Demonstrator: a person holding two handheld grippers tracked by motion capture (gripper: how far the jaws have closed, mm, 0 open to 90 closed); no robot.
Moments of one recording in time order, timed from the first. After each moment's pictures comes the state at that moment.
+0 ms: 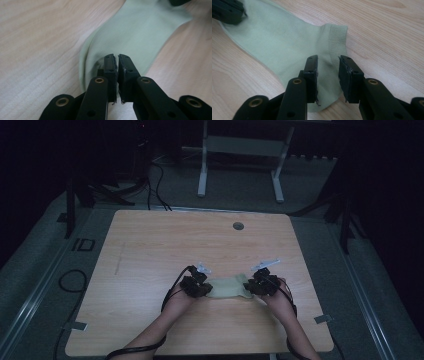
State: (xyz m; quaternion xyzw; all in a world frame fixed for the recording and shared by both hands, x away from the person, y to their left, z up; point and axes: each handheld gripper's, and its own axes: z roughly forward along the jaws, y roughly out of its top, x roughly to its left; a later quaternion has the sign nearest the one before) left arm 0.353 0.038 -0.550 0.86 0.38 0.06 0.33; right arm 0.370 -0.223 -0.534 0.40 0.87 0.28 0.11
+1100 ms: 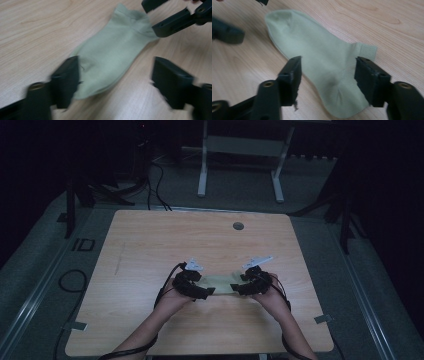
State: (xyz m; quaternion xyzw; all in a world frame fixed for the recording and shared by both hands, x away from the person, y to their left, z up) left arm 0.340 0.059 -0.525 0.84 0.36 0.06 0.40; right arm 0.364 -0.197 -0.514 0.35 0.87 0.33 0.09
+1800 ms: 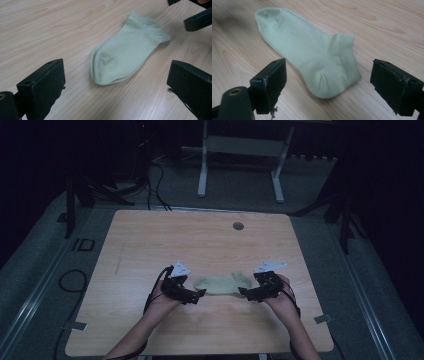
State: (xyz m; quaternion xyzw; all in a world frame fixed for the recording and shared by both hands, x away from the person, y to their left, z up) left arm 0.325 0.093 -0.533 0.81 0.38 0.12 0.43; right arm 0.350 -0.229 -0.518 0.35 0.86 0.35 0.13
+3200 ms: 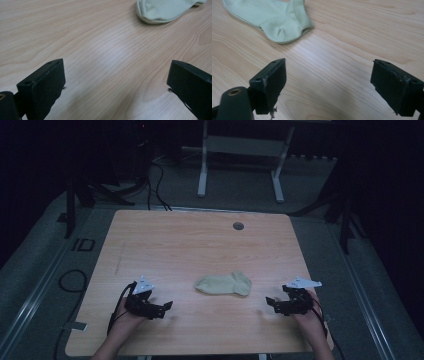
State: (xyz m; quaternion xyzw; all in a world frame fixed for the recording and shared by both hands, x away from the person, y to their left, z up) left arm 0.276 0.185 -0.558 0.79 0.44 0.15 0.40; right arm 0.312 -0.316 -0.538 0.42 0.81 0.36 0.17
